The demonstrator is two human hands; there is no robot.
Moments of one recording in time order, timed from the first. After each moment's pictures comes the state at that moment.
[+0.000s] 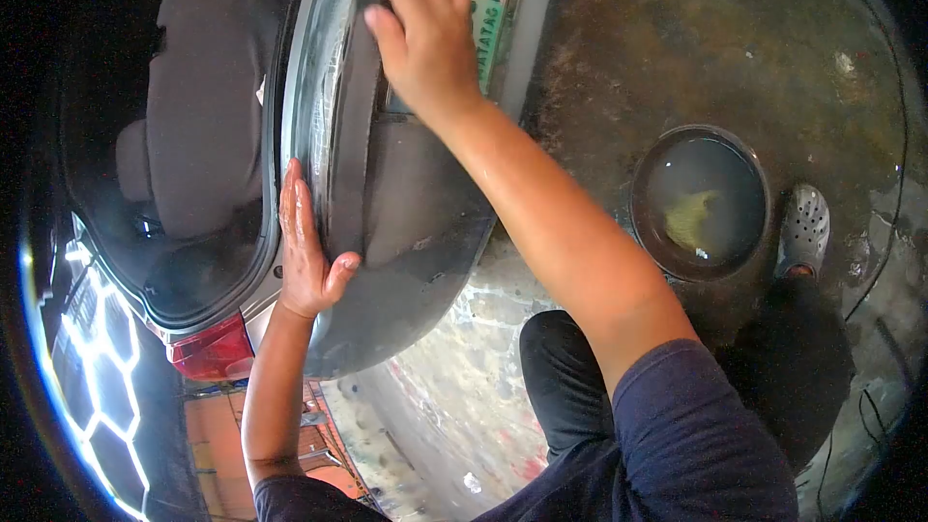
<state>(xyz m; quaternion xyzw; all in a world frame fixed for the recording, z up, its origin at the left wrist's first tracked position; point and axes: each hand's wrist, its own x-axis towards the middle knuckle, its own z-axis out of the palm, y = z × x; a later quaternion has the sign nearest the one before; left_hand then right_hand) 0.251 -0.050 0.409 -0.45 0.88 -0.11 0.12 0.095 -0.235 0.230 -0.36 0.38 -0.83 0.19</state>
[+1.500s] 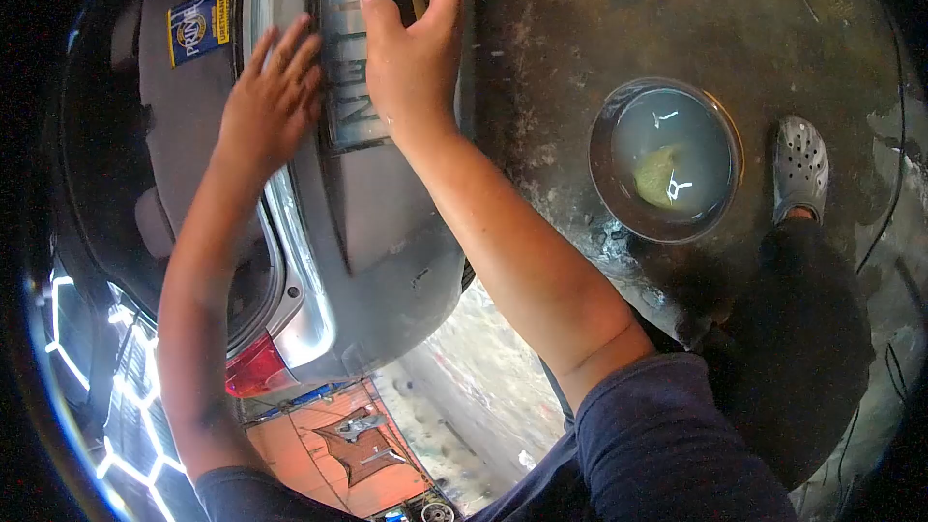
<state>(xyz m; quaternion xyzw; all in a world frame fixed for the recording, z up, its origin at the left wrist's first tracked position) 0.072 -0.229 0.394 -0.20 0.70 -0.37 0.58 0.021 -0.212 0.222 0.09 0.23 -0.83 0.49</state>
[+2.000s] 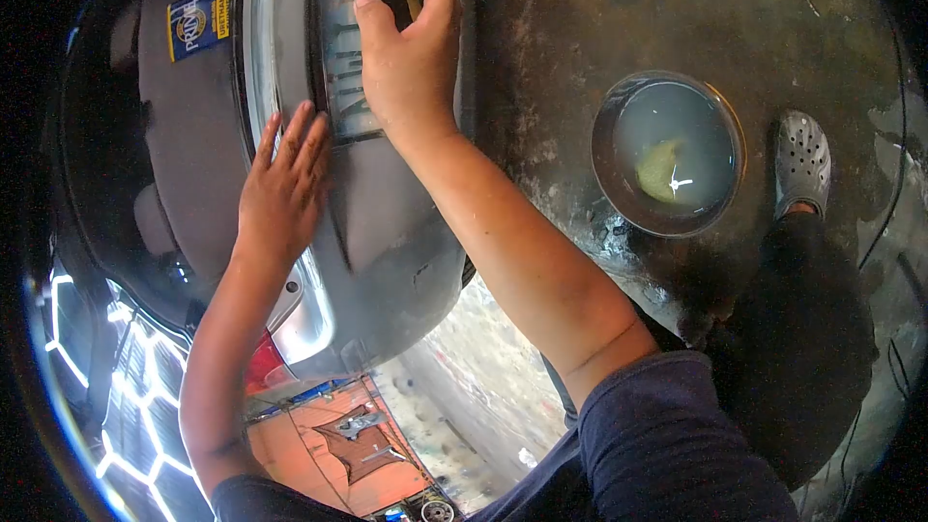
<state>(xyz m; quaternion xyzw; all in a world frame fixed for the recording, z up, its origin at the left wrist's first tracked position) 0.109 -0.138 0.407 -0.22 0.70 -0.33 0.60 0.028 -0.205 0.224 0.06 0.27 -0.84 0.48</state>
